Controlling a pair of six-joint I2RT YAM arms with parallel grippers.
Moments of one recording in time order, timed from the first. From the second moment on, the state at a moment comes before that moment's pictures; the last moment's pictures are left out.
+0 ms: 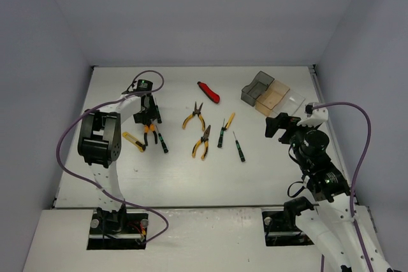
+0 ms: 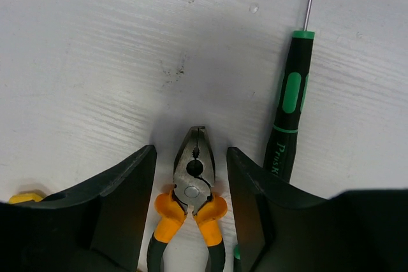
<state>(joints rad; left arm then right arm) -0.17 1.98 1.38 -0.52 -0.18 -0.46 0.32 0.56 0.66 -0.29 0.21 0.34</state>
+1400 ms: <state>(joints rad) -0.20 1.91 1.33 -0.62 -0.18 -0.51 0.32 0.62 0.66 -0.30 0.12 0.33</state>
